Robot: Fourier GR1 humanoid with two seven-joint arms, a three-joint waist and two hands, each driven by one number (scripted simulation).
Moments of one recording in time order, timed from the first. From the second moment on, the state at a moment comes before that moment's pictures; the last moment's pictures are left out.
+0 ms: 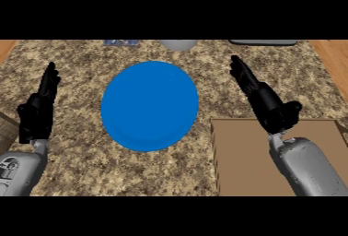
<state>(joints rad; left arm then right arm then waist) -0.26 0.44 -0.10 -1.36 0.07 0.34 -0.02 -0.40 -0.30 0.29 -1.47 -0.19 -0.07 0.04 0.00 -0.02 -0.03</state>
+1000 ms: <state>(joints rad) -0.16 0.38 -0.10 -1.37 0.23 0.17 0.10 0.15 -0.56 -0.19 -1.32 -0.18 -0.02 -0.53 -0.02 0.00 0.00</state>
